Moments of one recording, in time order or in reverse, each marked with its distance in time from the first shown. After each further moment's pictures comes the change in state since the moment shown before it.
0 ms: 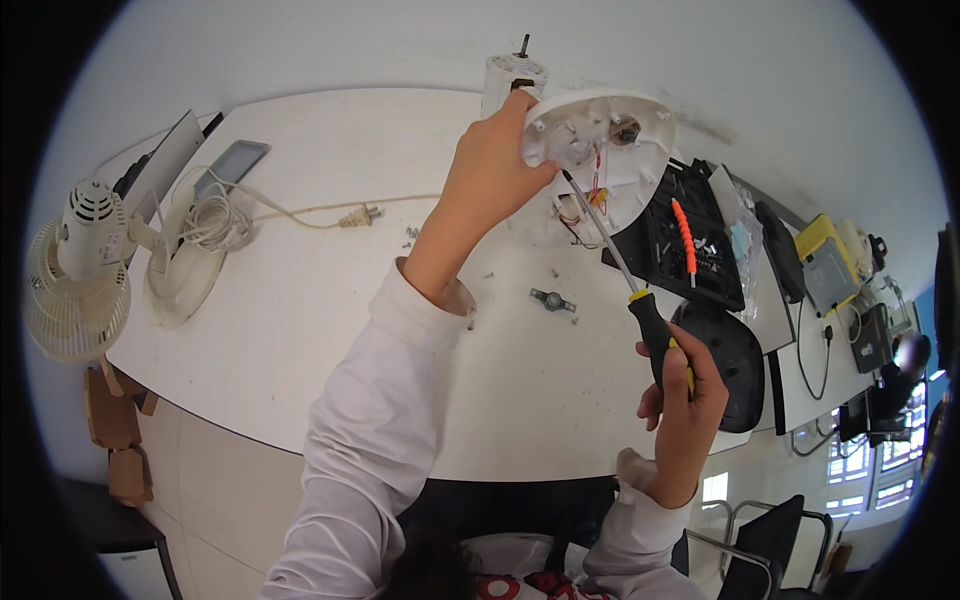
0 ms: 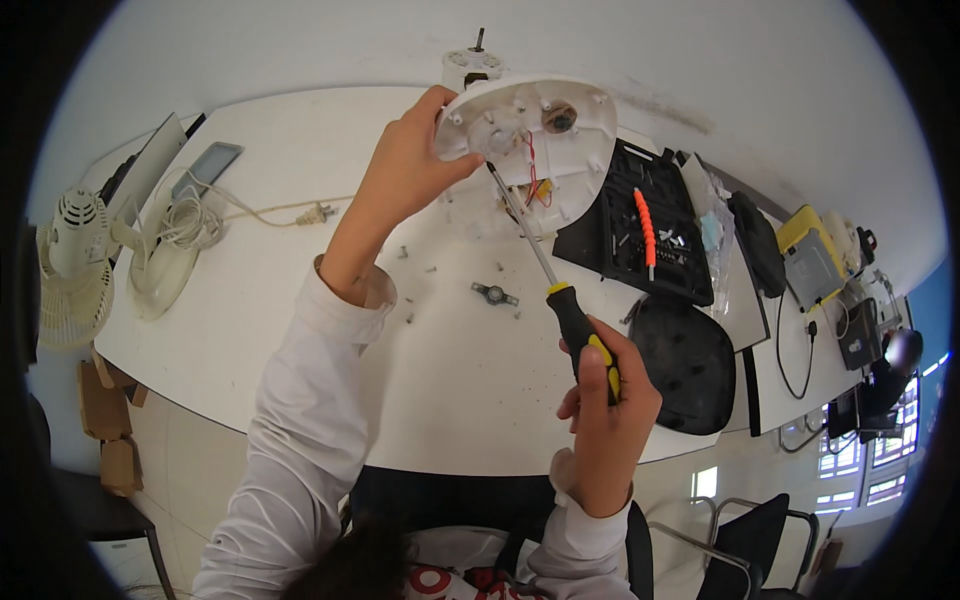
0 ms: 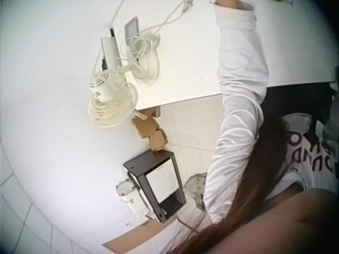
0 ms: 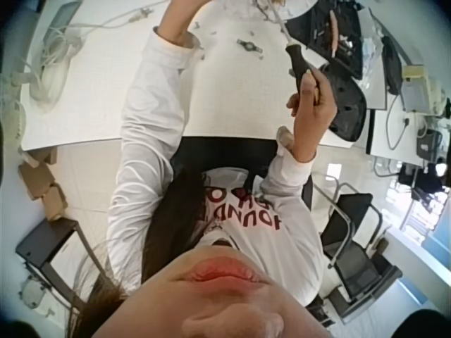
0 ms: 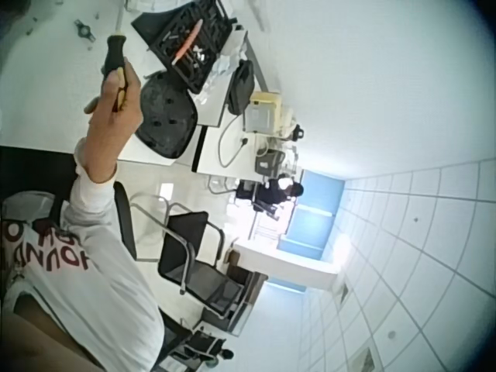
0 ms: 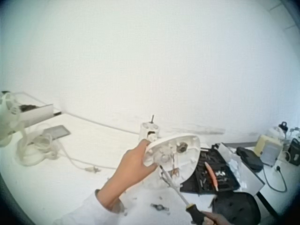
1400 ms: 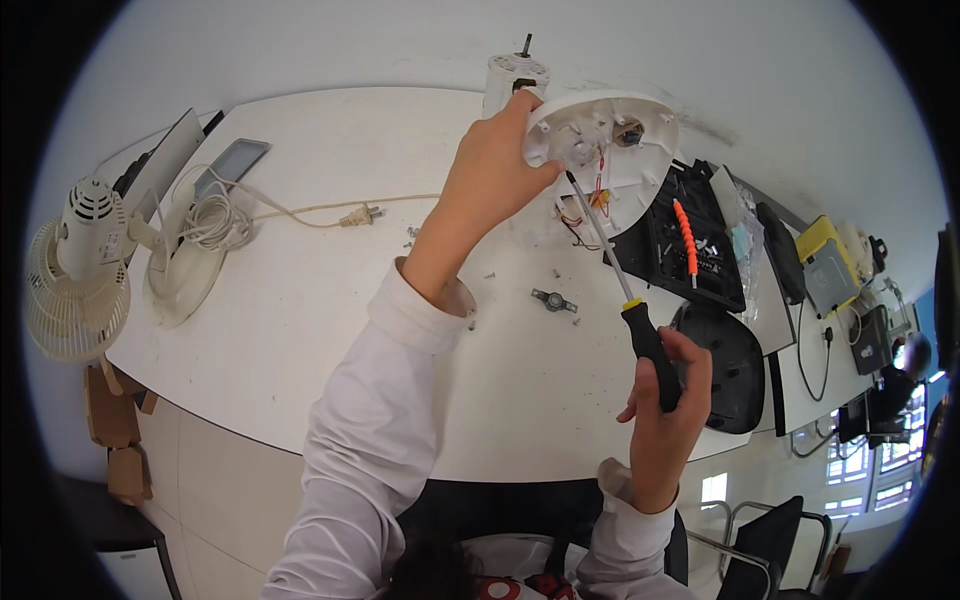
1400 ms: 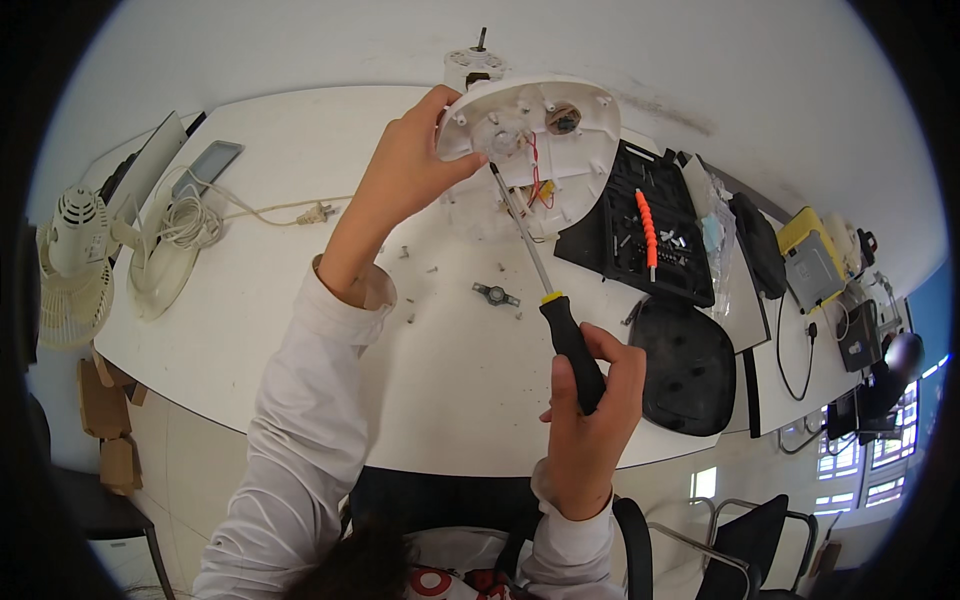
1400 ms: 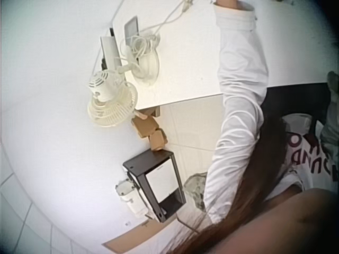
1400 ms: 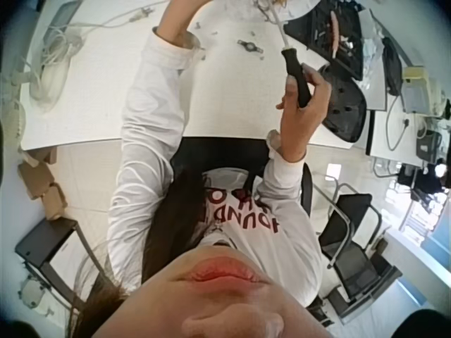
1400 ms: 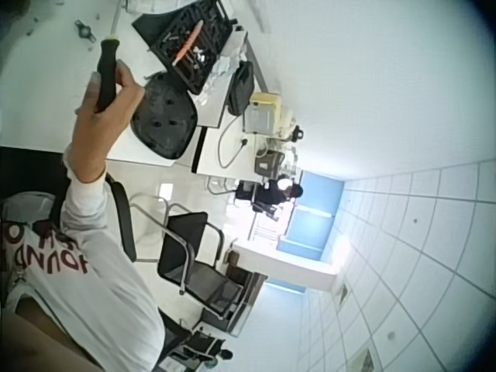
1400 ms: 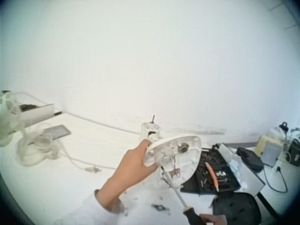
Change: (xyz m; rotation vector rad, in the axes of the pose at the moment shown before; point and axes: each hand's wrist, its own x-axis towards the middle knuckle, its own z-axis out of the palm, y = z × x) left_hand 0.000 0.000 -0.002 -0.014 -0.017 0.002; right_hand -0.010 0.004 0.014 -0.099 0.041 -0.073
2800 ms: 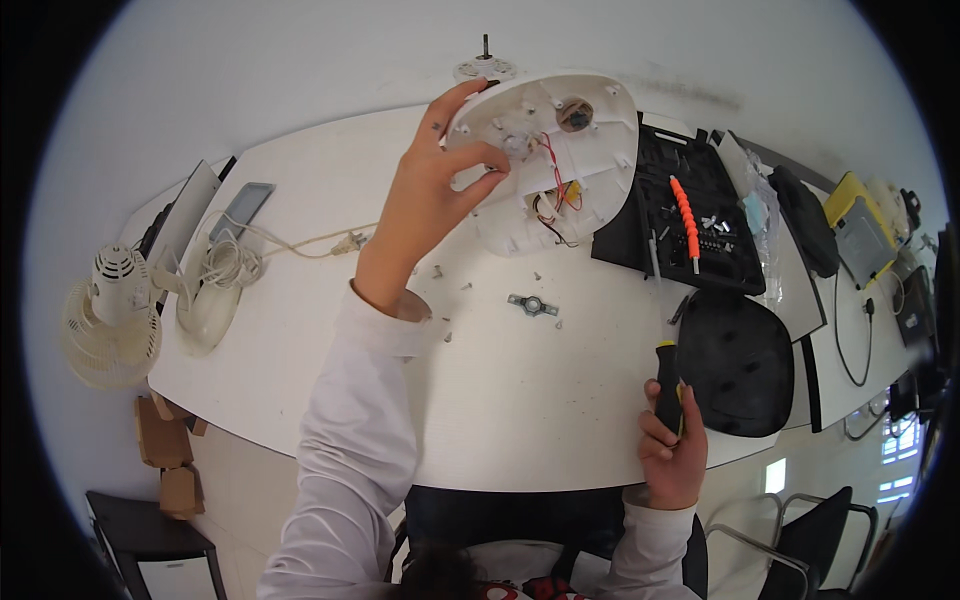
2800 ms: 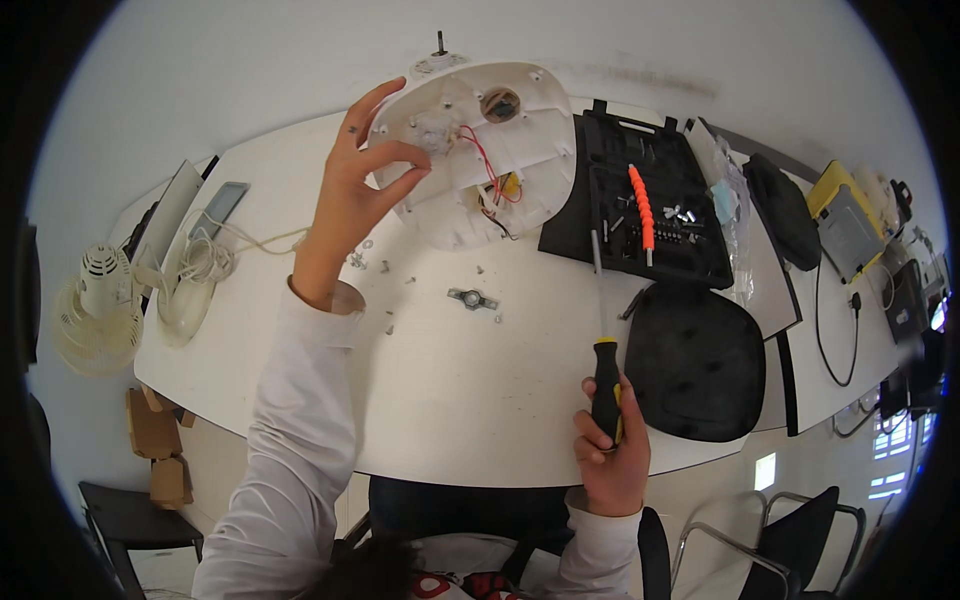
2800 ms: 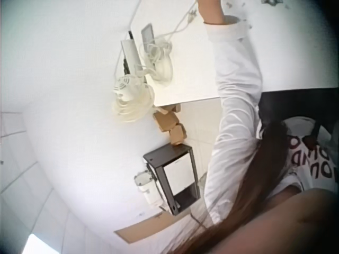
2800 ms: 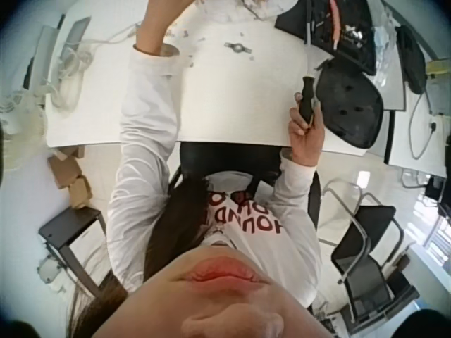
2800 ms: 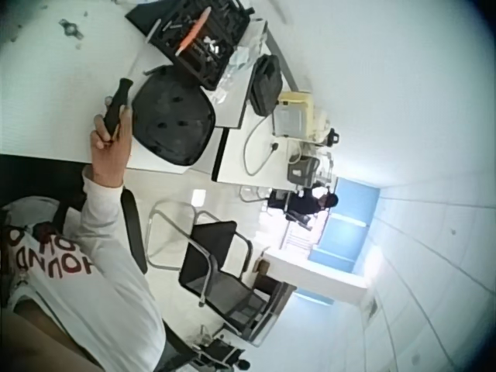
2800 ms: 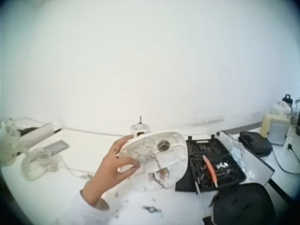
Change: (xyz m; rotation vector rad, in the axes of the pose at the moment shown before) left_hand 0.002 -0.002 0.009 0.179 0.052 0.531; right_hand -0.008 0.111 -0.062 1.578 -0.160 0.819
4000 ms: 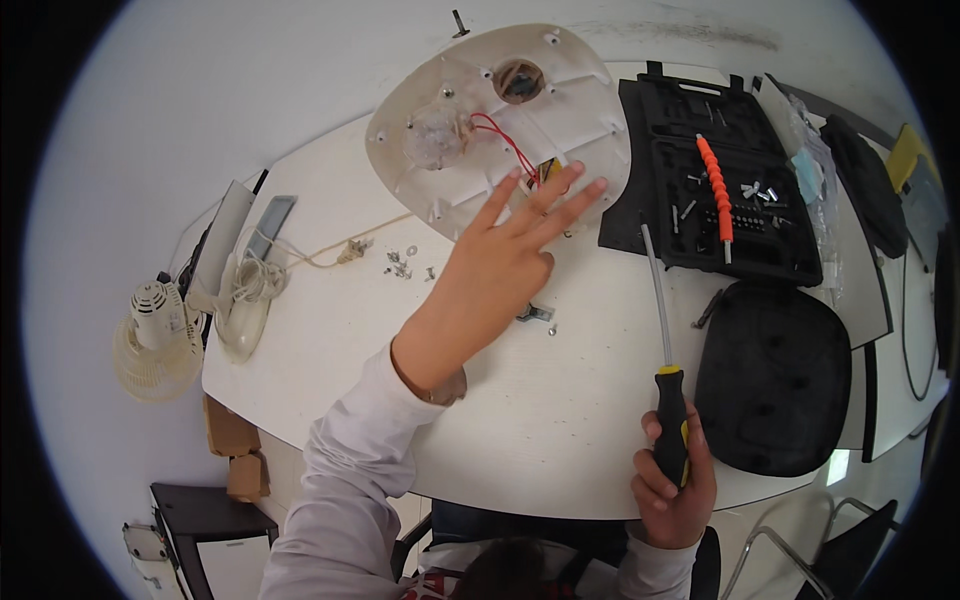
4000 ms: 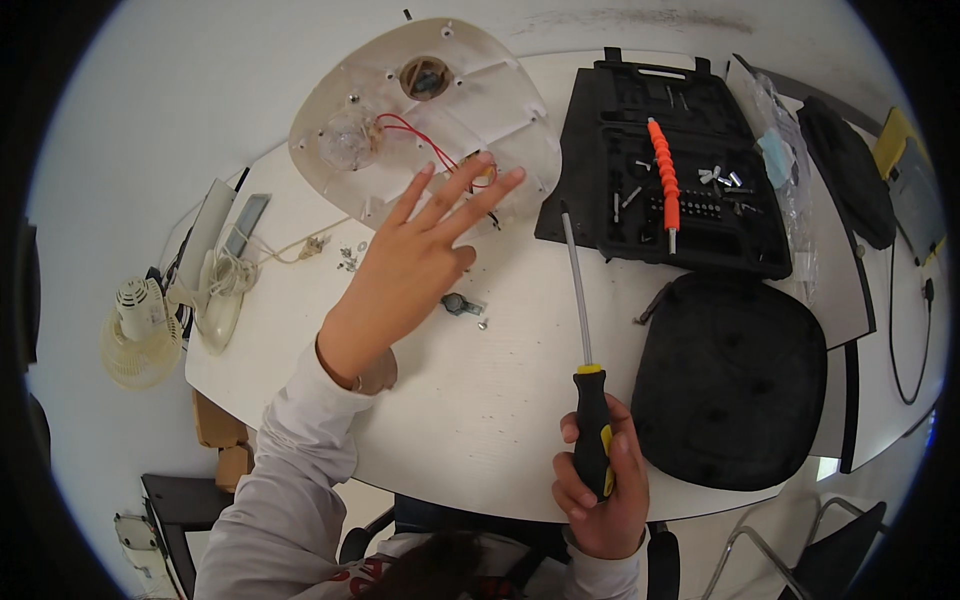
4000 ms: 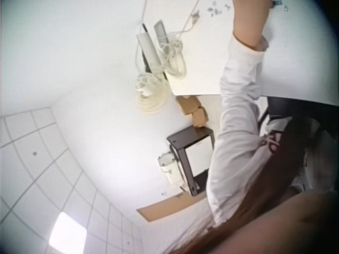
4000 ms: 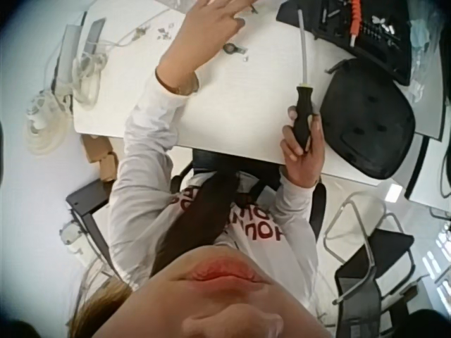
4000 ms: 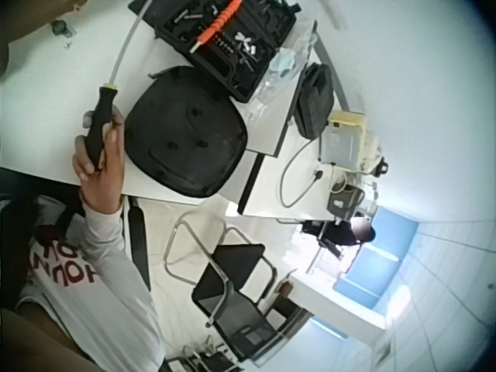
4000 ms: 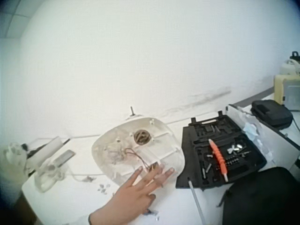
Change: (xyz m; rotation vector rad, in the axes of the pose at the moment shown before) left_hand -0.016 0.067 0.062 0.550 -0.678 0.185; right_hand 0.002 -0.007 -0.012 0.062 -0.067 0.089
